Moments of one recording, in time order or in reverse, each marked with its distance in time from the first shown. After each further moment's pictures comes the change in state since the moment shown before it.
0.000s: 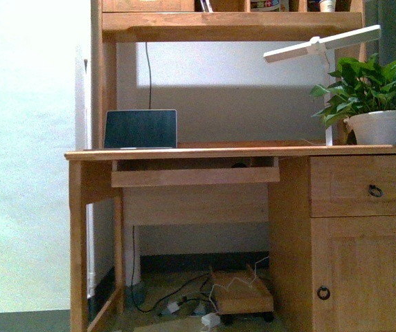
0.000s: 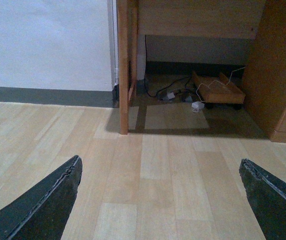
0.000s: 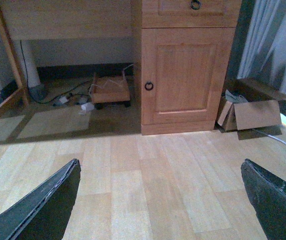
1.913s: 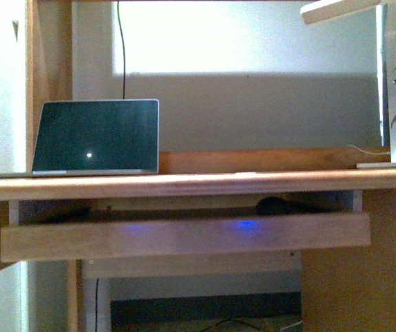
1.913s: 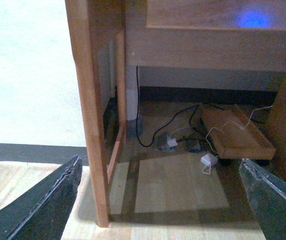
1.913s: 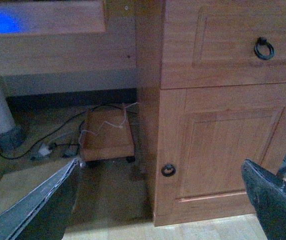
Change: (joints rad) left arm 0.000 0.000 0.000 0.000 0.000 0.000; right arm 0.000 0.000 0.000 0.000 -0.001 0.000
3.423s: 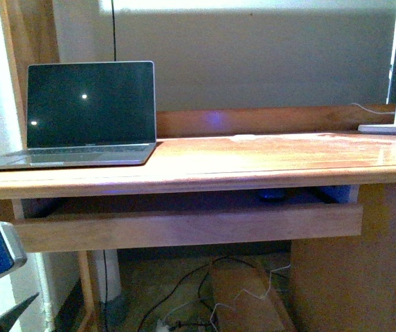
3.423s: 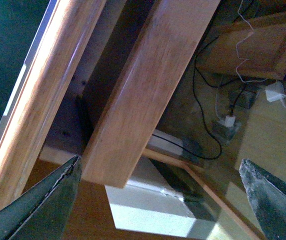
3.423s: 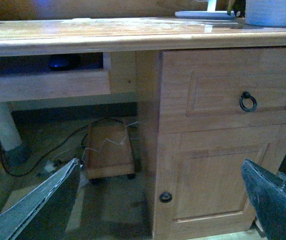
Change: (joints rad) left arm 0.051 1.741 0.606 0.947 0.391 1.126; right arm 0.000 0.000 0.000 0.000 0.000 0.000
